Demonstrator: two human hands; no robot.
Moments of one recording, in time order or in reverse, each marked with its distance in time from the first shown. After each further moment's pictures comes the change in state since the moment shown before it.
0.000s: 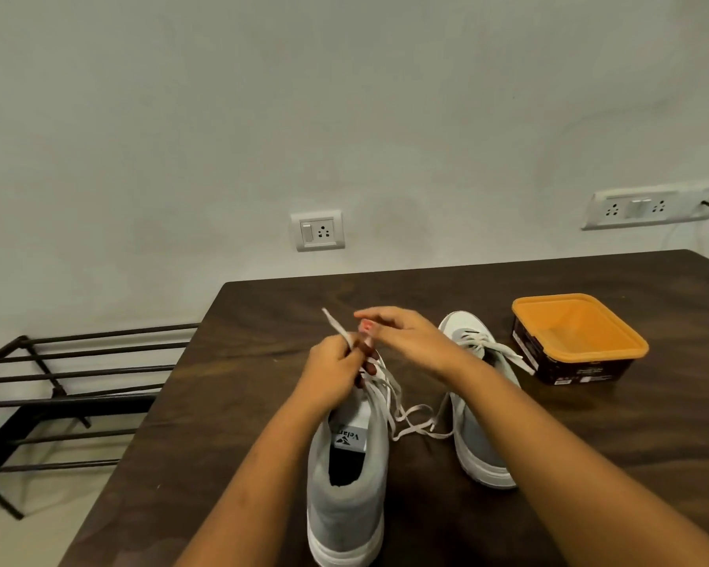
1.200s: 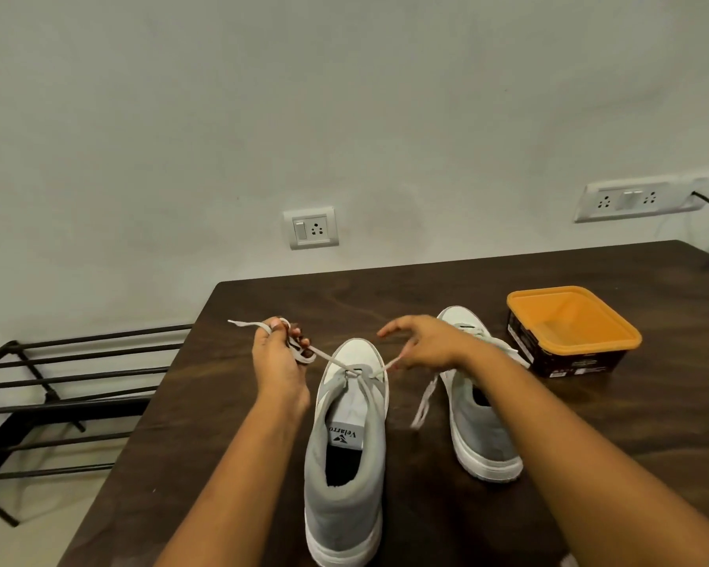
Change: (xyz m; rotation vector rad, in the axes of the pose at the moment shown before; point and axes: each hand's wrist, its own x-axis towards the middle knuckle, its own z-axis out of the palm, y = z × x) left_hand 0.008 0.000 -0.020 -1.003 0.603 -0.265; right_hand 0.001 0.019 -0.030 -0.300 -0.137 0.241
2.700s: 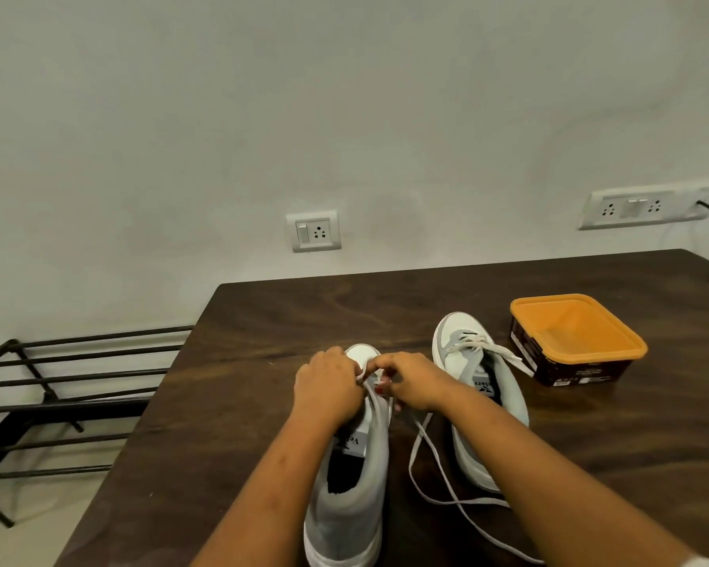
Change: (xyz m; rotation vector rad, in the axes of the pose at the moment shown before) left_hand 0.000 -0.032 0.001 1.985 -0.506 0.546; right_hand 0.019 0.024 0.047 -0.154 0.024 -0.117
